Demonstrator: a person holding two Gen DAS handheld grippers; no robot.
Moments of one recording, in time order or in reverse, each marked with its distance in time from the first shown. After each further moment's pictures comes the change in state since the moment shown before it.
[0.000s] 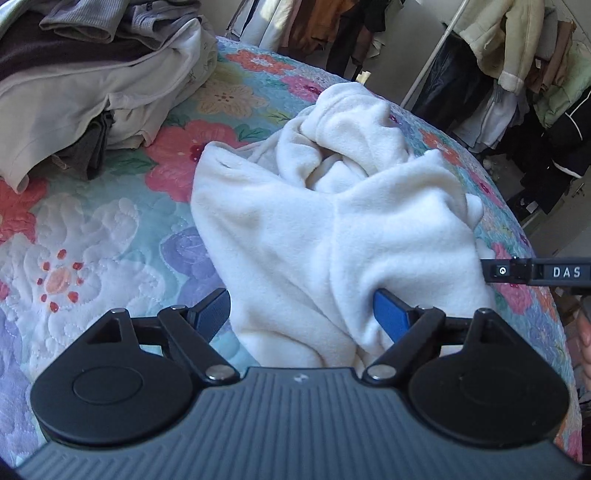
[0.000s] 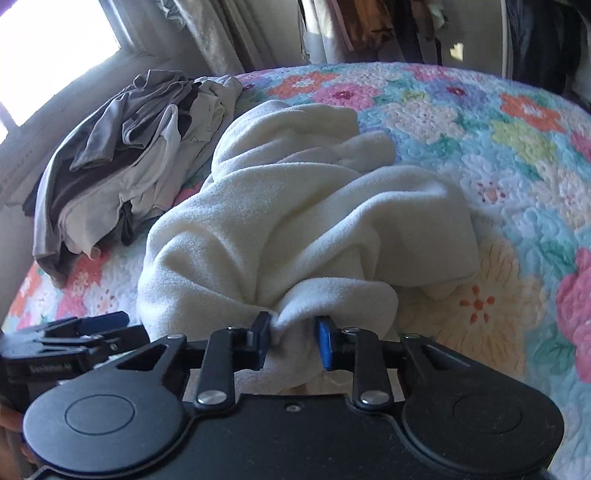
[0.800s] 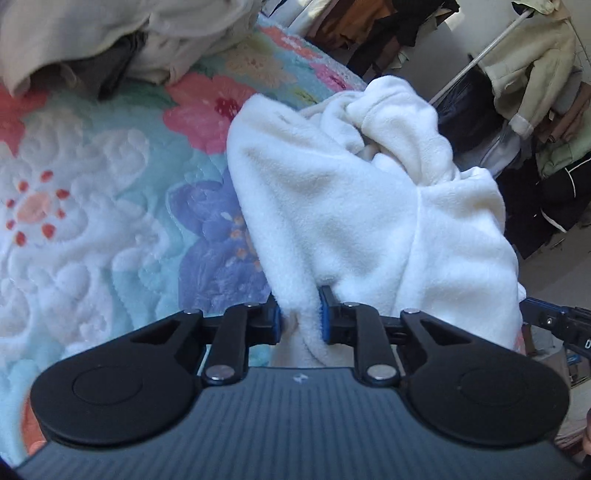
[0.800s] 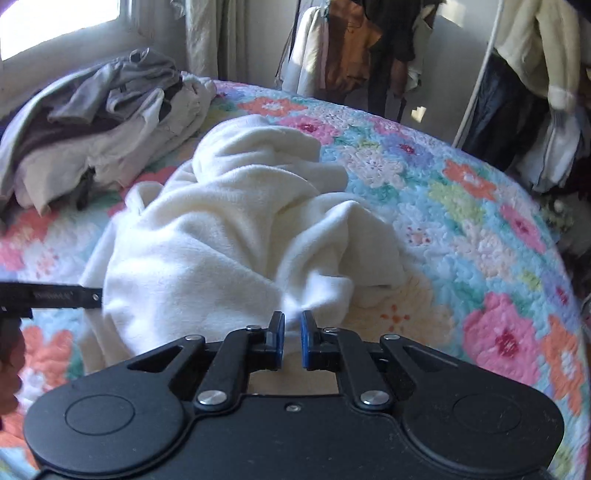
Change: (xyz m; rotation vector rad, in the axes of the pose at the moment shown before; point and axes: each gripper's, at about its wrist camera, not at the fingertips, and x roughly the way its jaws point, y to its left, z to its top) left arm 0.032 0.030 -0.012 -0.212 -0.002 -0.097; right arm -0.044 0.056 -0.030 -0.127 -0.088 -0.270
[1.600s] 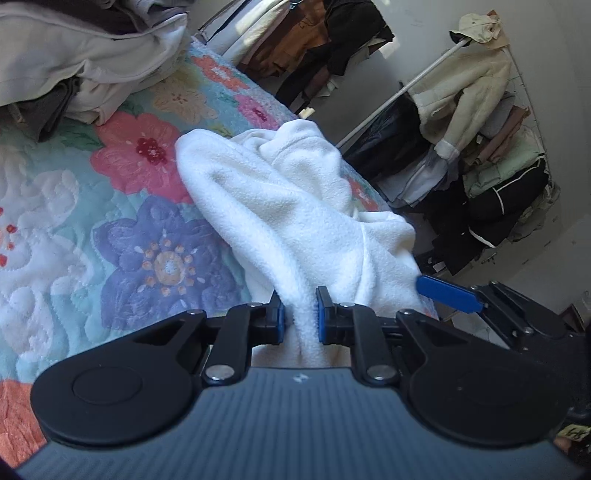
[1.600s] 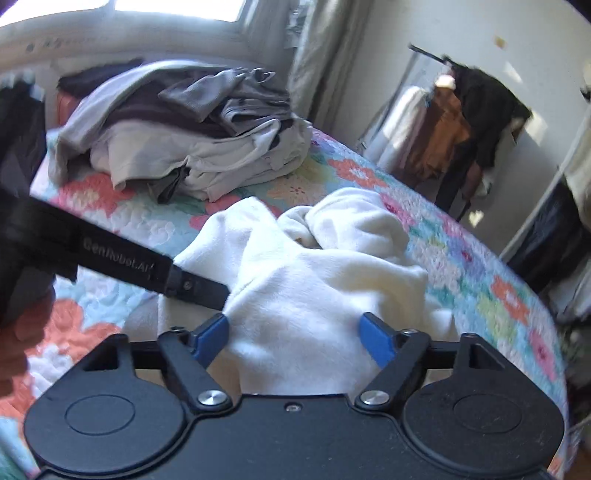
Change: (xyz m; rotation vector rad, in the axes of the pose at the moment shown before) left arm -0.036 -0.021 0.007 0.037 -0.075 -0.290; right arm -0.001 0.098 0.001 -0.436 -0.152 0.011
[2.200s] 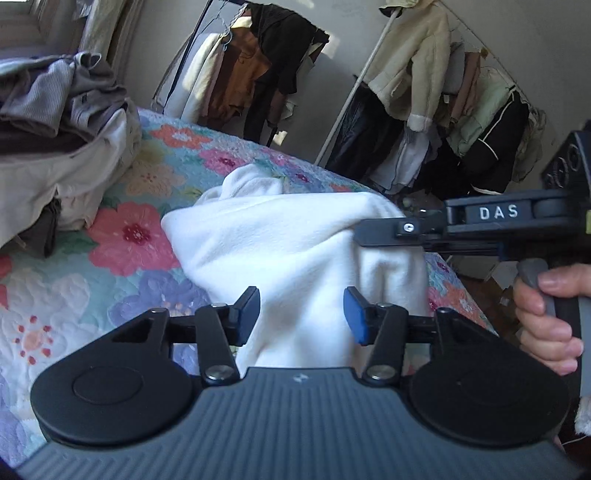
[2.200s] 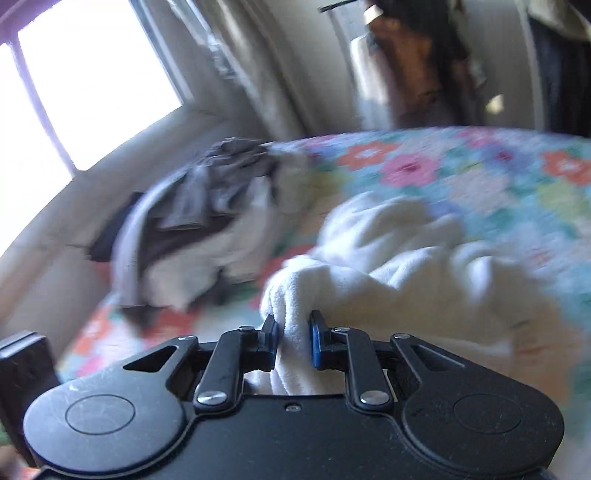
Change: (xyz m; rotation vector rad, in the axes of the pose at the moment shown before) left arm -0.048 -0.068 -0.003 0.355 -0.061 0.086; right arm -0.013 -0.111 0.013 0.665 -0.058 0.446
